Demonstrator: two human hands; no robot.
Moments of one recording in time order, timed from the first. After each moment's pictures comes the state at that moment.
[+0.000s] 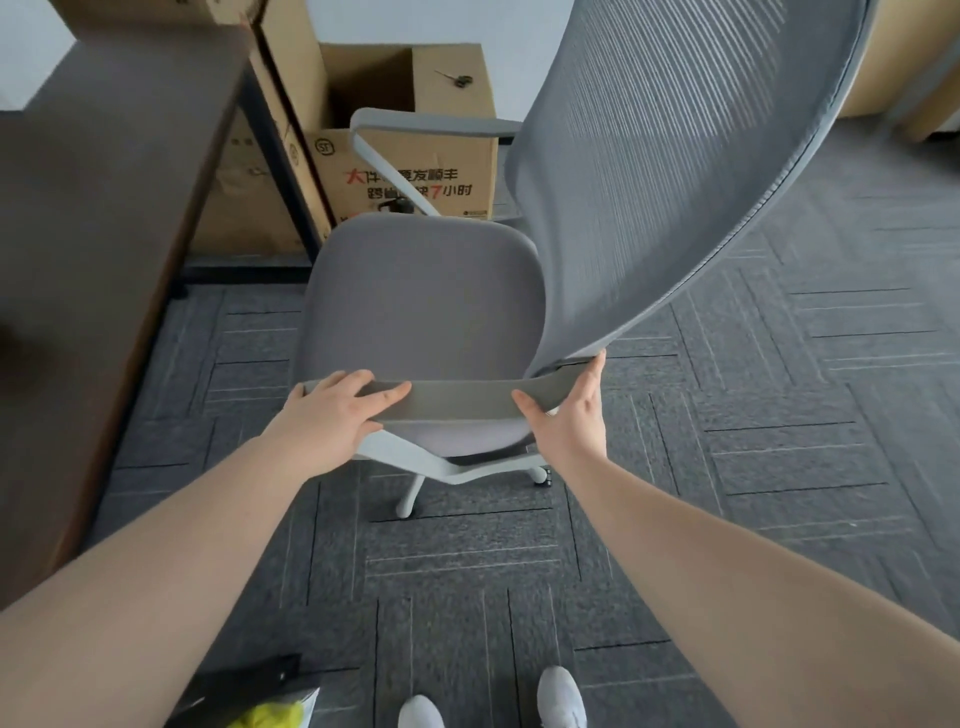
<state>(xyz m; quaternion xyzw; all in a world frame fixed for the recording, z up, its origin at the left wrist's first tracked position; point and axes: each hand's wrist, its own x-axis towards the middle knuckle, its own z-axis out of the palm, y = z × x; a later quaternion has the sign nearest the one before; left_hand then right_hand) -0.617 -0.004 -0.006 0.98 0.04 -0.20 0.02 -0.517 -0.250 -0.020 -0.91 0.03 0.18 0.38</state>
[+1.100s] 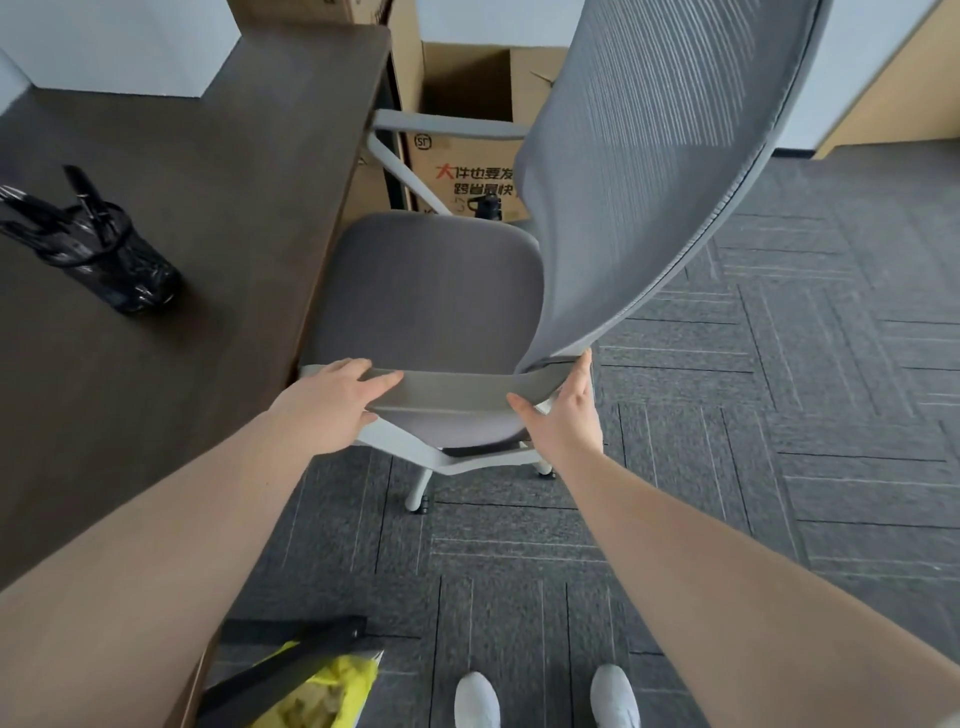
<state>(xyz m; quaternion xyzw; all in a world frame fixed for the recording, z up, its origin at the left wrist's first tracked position) -0.706 0.111 0.021 0.97 0.10 -0.23 0.00 -0.590 -0.122 -0.015 -0.91 -0.04 0.23 0.35</state>
